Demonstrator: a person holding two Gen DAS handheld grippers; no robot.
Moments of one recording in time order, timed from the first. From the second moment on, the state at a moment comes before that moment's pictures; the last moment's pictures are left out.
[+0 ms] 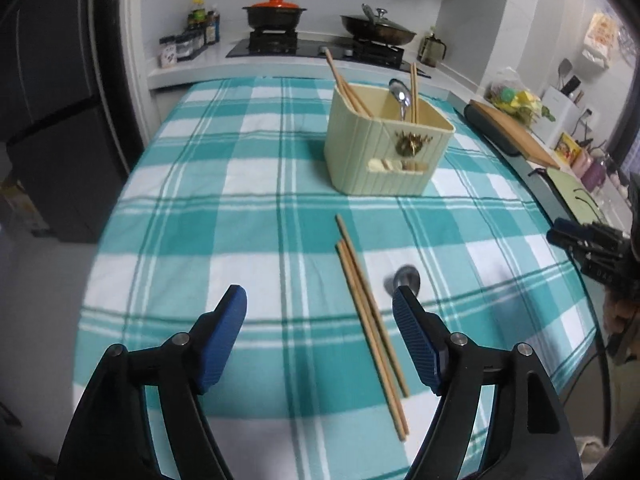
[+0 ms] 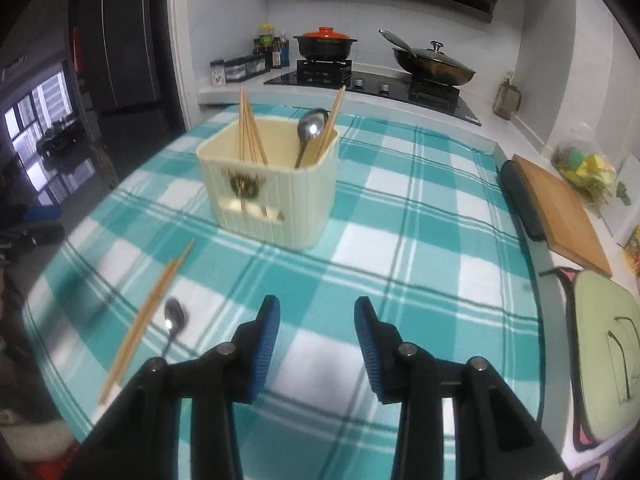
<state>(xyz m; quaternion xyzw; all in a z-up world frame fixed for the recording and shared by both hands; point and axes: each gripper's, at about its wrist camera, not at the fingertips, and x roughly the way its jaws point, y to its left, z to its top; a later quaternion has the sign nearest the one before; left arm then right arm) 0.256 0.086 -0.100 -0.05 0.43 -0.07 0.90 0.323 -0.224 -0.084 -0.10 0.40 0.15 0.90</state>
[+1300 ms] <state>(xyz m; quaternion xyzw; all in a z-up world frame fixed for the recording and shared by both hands) 0.183 0.076 -0.183 -0.11 0.43 0.00 0.89 0.218 -0.138 -0.187 -0.05 0.43 0.20 0.88</state>
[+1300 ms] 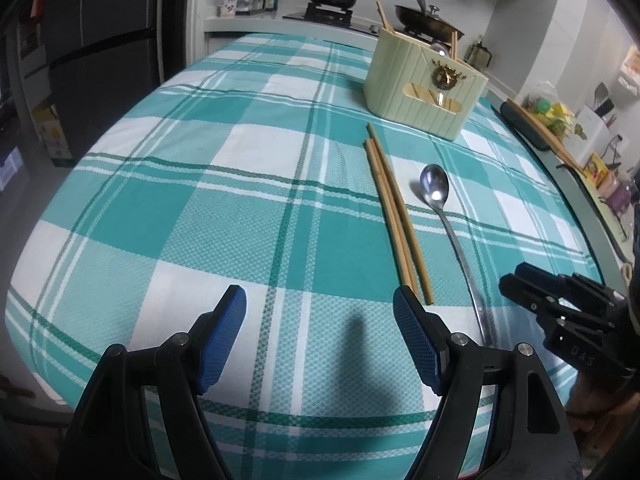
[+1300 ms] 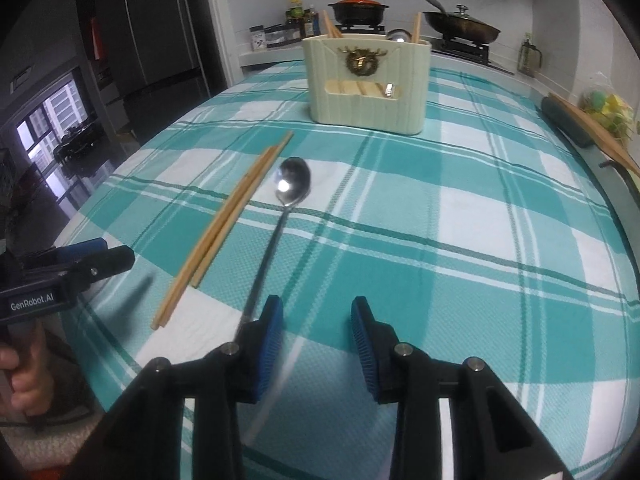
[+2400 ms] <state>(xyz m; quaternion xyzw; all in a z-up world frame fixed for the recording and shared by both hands) 0.260 0.041 -0.205 -0.03 0.46 0.01 0.89 0.232 -0.201 -0.207 -0.06 0.44 0.02 0.90</state>
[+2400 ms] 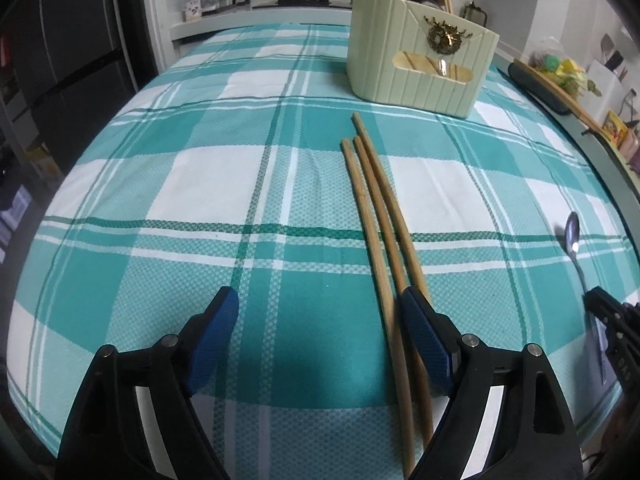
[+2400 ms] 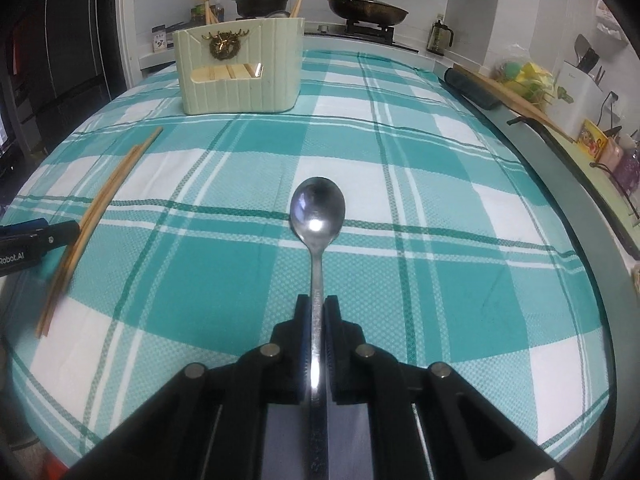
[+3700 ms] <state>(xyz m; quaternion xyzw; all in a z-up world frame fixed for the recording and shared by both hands) 0.336 0.061 -0.208 0.02 0.52 -0.04 0.85 0.251 -0.225 -0.206 -0.03 0.48 0.04 0.88</state>
